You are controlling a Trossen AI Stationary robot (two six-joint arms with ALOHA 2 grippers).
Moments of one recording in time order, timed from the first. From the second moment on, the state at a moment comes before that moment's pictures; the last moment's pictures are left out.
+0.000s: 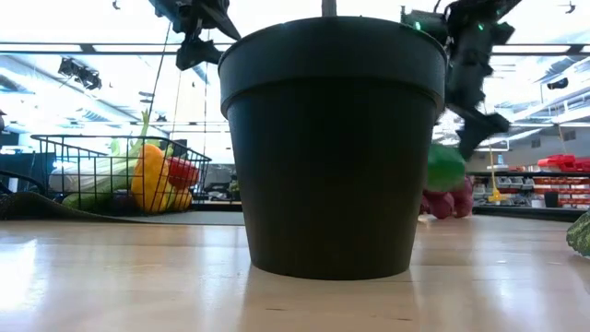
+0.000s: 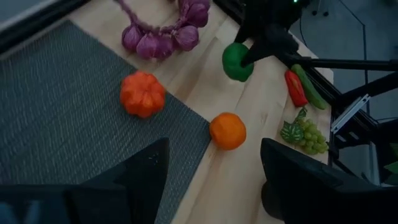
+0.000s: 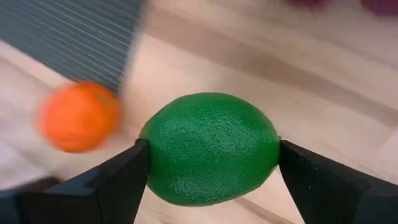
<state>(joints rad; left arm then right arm) 0.44 1.19 1.18 -0.67 0.29 -0.36 -0.26 1.27 0.85 -0.79 -0.12 0.95</state>
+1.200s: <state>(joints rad) 0.31 1.25 1.18 0.07 0.10 0.34 -0.29 1.26 1.14 0.05 -0.02 1.24</state>
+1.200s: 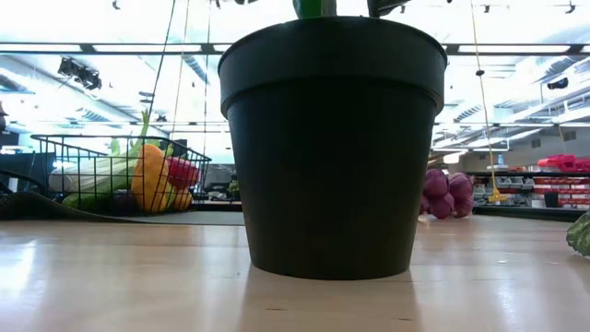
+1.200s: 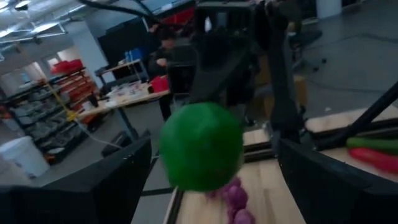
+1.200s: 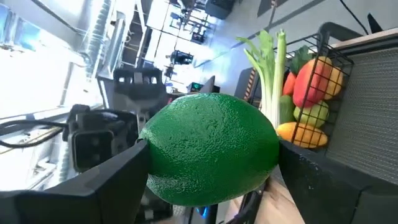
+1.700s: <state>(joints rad) 0.28 1.34 1.18 0.16 0.02 0.32 -0.24 1.26 1.14 0.09 0.03 1.26</state>
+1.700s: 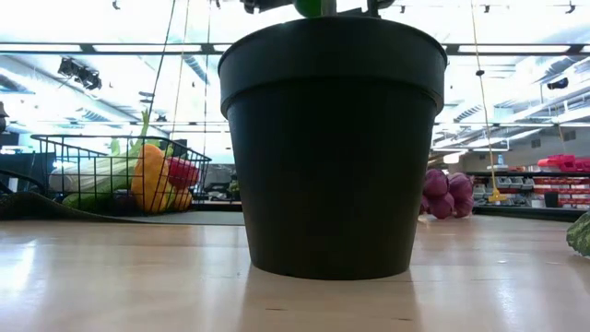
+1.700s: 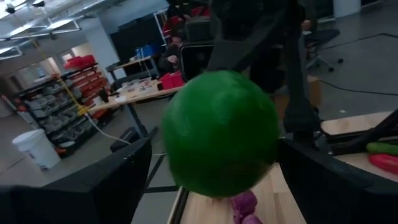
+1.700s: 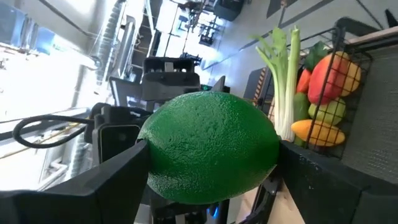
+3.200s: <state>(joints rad) 0.32 1.25 1.18 0.04 -0.14 0.20 -0.27 1.26 1.14 0.03 -0.04 1.09</state>
